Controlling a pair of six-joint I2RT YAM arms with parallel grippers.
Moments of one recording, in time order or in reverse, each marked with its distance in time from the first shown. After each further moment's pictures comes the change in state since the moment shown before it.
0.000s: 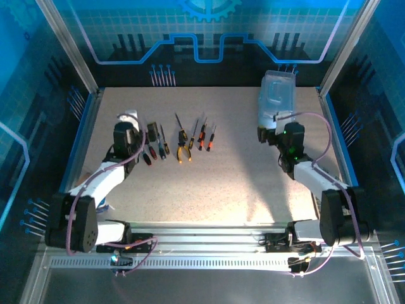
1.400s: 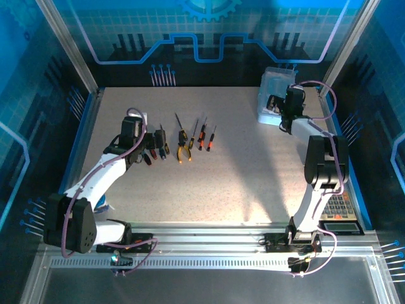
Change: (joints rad) left arm -0.074 0.019 0.146 -0.452 0.055 -0.055; right arm -0.130 0.595 0.618 -0.181 0.079 0.321
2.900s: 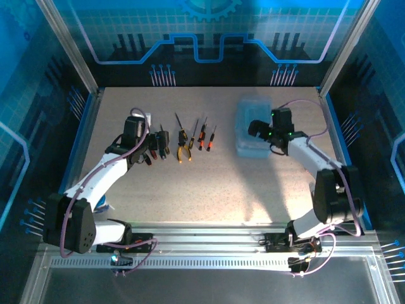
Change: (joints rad) left arm -0.032 0.000 0.013 -0.027 0.024 0.000; right arm 0.223 -0.430 -0.324 -0.419 -0.158 0.221
